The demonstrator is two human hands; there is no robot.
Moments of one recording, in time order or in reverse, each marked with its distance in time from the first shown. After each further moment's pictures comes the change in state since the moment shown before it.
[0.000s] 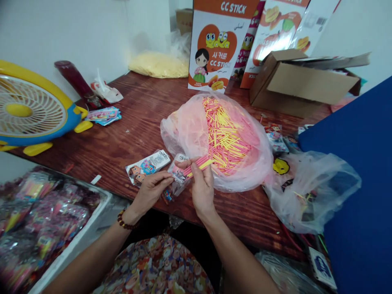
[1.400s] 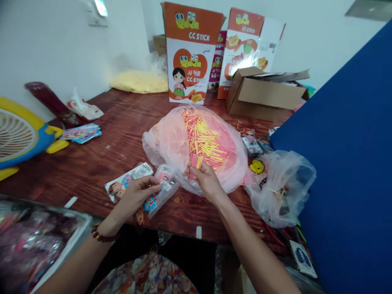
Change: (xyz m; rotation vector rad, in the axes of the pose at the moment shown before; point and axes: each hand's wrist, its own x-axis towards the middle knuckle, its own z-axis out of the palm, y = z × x) left_hand 0.023 0.017 0.007 -0.085 -0.086 -0.341; right_hand 0.051 -0.029 -0.086 -0.246 -0.197 0.175
